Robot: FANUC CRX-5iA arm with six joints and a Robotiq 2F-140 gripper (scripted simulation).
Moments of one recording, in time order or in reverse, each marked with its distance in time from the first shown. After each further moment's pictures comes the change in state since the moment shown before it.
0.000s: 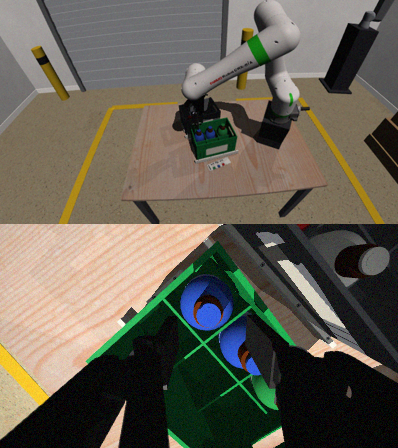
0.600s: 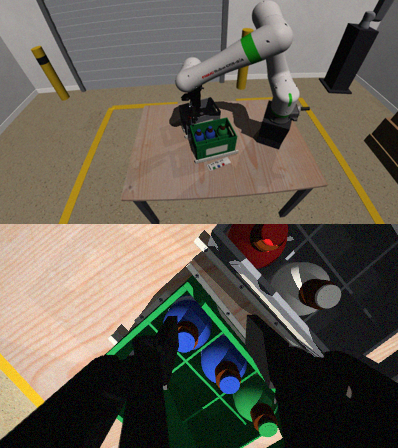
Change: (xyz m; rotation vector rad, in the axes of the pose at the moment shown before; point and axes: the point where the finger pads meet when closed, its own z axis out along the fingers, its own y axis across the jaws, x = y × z) arm 0.036 0.029 -0.015 -0.001 0.001 0.000
